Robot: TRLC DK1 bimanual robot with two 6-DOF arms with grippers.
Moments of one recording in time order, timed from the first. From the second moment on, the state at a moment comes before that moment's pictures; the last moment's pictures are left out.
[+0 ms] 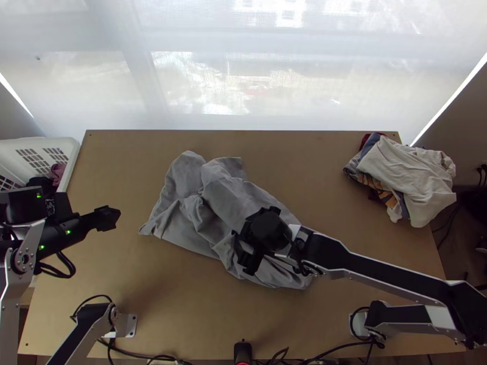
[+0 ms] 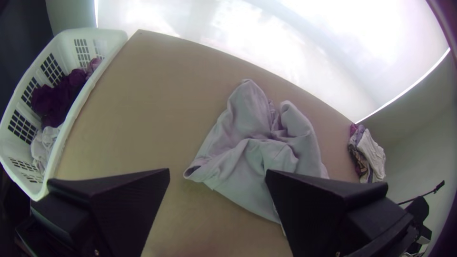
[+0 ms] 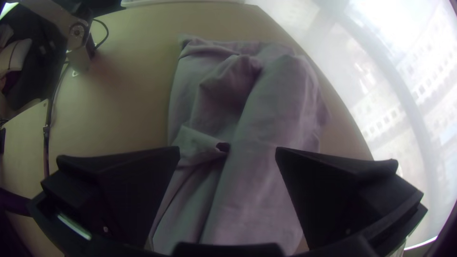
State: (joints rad) left arm 0.11 0.83 1.17 -1.15 0.22 -0.25; right arm 1.10 1.43 1.06 -0.35 0.14 -0.21
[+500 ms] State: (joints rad) left arm 0.18 0.76 1.01 -1.10 0.24 -0.26; right arm 1.12 1.63 1.09 -0.32 0.08 -0.15
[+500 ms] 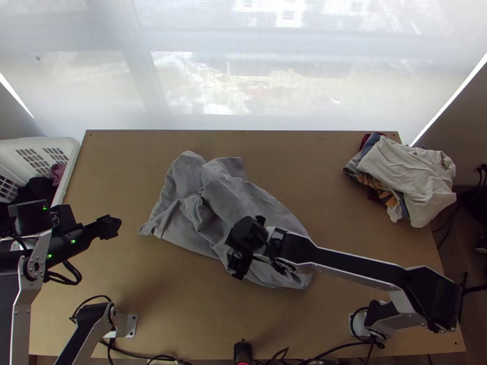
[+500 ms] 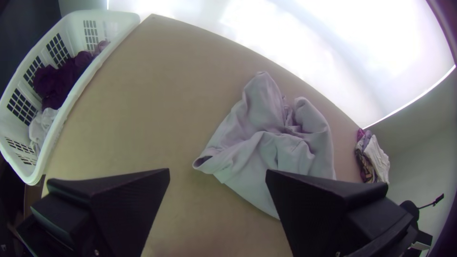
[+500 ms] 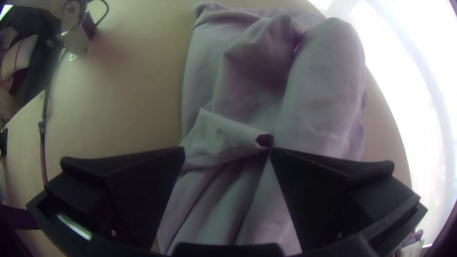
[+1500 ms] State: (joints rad) left arm 0.18 0.79 0.96 -1.06 0.25 -0.25; right arm 1.10 1.73 1.20 -0.30 0.07 -0.16
